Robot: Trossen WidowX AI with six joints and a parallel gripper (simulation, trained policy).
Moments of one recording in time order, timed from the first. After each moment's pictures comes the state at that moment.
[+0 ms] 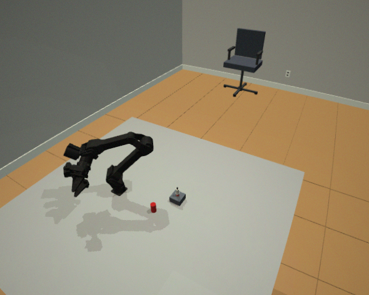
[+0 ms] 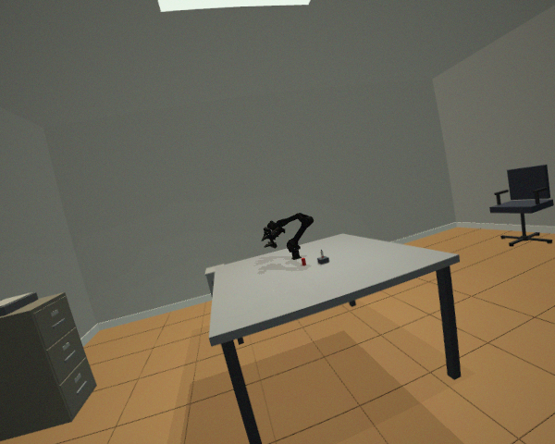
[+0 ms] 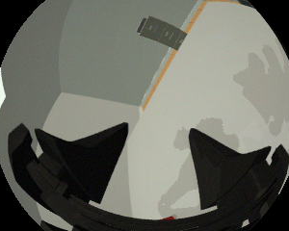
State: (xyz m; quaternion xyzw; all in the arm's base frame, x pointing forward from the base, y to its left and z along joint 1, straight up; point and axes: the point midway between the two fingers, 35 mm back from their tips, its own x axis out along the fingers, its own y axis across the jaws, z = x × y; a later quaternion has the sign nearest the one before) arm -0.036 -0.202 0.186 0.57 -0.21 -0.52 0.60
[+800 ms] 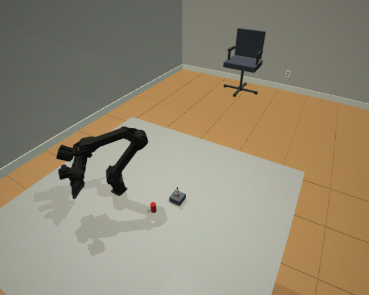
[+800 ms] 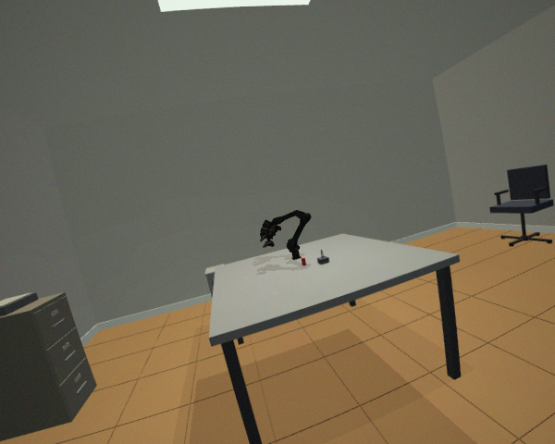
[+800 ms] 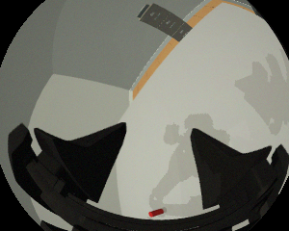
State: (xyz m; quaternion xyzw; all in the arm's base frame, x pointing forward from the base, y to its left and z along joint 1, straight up) arm -0.026 -0.218 0.192 0.57 -0.11 -0.52 0.63
